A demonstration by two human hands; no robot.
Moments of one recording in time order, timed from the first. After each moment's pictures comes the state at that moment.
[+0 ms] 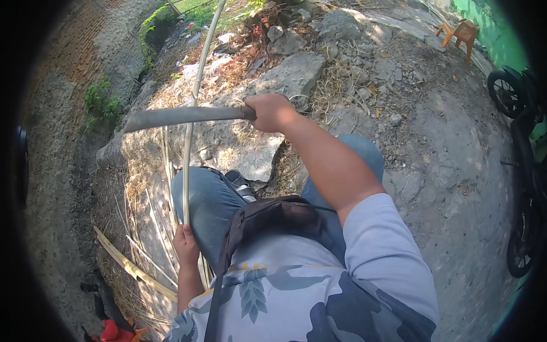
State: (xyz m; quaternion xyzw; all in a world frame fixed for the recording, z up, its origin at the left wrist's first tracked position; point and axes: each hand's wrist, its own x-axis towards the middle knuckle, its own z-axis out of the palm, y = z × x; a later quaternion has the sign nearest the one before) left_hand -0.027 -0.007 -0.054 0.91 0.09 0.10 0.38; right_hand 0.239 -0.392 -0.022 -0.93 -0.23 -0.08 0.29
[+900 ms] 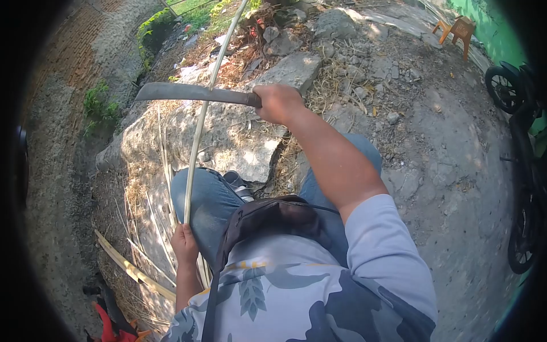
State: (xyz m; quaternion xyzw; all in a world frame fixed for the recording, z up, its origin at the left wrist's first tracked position) left_hand -0.020 -0.014 -0.042 0.94 0.06 0.11 0.33; right_hand 0.233 -0.416 0.007 -0.96 -0.11 -0.06 0.24
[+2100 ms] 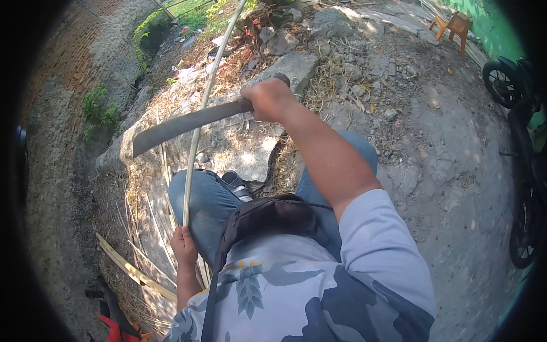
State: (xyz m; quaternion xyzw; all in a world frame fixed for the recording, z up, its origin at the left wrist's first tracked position) left_hand -0.026 -0.006 -0.045 0.93 0.04 0.11 0.35; right_hand 0.241 -0.419 0.006 -0.94 -0.22 -0.15 0.21
